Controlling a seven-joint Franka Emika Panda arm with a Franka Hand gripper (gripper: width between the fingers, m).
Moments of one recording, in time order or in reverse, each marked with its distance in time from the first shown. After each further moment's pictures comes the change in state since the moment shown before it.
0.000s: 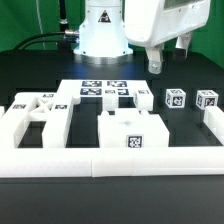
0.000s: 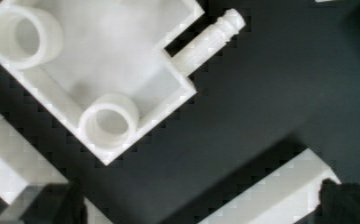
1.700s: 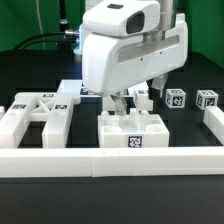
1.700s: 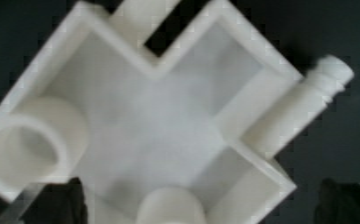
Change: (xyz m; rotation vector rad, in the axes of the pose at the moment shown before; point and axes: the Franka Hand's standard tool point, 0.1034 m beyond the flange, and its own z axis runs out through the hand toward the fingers) arm -0.024 0.025 0.068 0.021 0.004 0.277
